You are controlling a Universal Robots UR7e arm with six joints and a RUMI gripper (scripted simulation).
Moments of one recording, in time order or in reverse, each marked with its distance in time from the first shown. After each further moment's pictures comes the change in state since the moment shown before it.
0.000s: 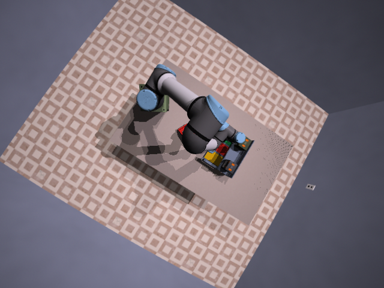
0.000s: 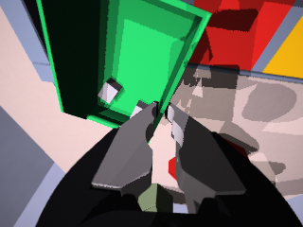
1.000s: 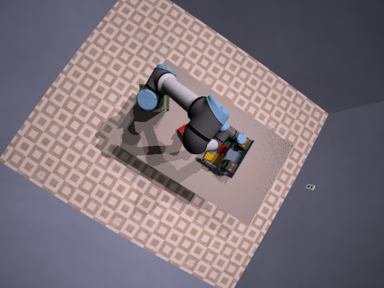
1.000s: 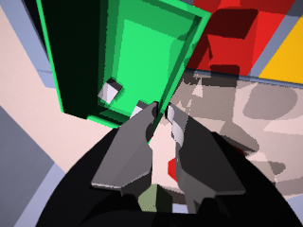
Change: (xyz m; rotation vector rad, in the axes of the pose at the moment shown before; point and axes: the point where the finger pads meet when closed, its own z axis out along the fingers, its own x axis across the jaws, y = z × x) arm 0.001 -0.007 -0.002 0.000 0.000 0.000
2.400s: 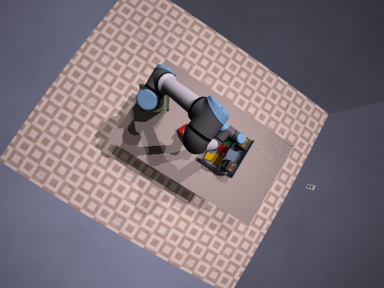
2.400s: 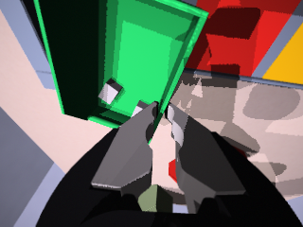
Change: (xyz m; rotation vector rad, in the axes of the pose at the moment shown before) arm -0.002 0.000 0.004 -0.002 0.000 -0.002
